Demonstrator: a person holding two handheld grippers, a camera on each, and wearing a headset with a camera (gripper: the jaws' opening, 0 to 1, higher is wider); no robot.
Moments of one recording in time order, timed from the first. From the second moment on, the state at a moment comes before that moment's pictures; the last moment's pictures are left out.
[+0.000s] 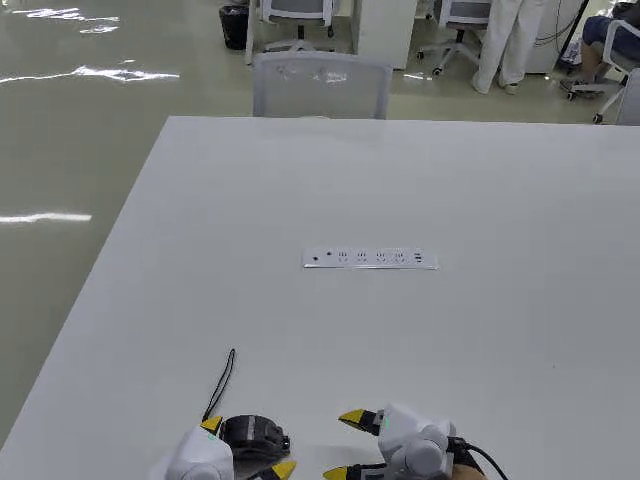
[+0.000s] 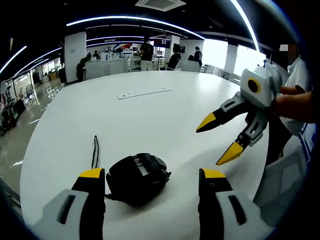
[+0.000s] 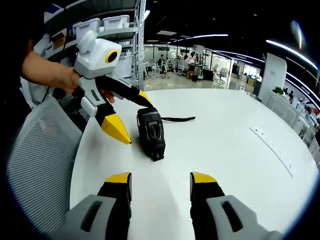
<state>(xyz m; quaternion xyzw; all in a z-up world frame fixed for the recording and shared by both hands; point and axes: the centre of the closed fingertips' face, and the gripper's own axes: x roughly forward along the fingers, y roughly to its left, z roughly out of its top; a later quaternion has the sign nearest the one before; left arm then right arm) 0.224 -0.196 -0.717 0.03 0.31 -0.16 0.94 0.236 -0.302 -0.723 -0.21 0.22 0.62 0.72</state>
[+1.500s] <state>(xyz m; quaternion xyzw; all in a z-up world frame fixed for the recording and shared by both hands) 0.169 -0.169 -0.680 0.04 0.29 -0.18 0.94 0.215 -0.420 -0.675 -0.11 0.25 0.42 0.86</state>
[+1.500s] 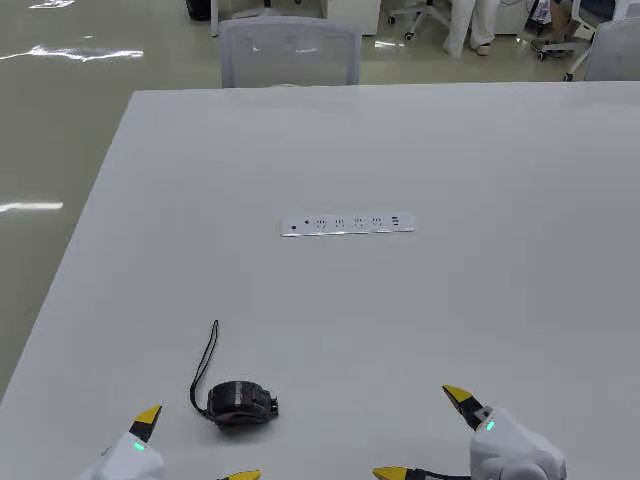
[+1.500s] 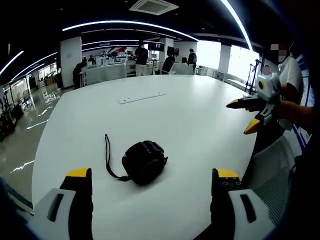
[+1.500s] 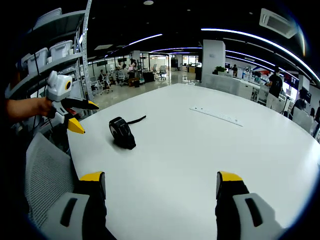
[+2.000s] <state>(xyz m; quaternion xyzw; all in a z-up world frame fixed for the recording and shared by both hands) 0.165 -0.168 -0.674 0.04 0.28 -0.17 0.94 0.212 -0.428 -0.668 -0.11 0.24 0.41 0.87</state>
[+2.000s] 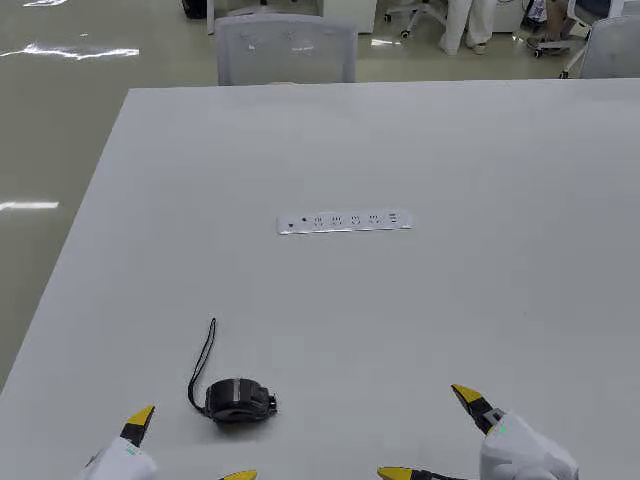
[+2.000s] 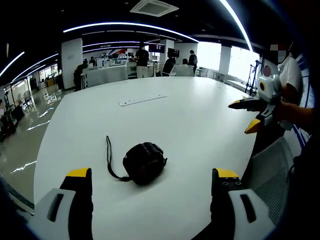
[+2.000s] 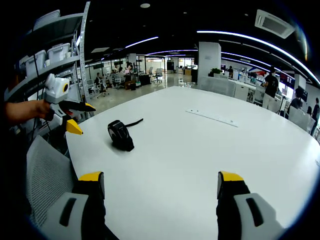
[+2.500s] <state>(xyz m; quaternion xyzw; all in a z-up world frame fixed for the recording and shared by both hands) 0.164 -0.166 -0.672 0.04 0.29 -0.17 0.94 0.208 -0.428 -0.668 -0.11 0.25 0.41 0.87</state>
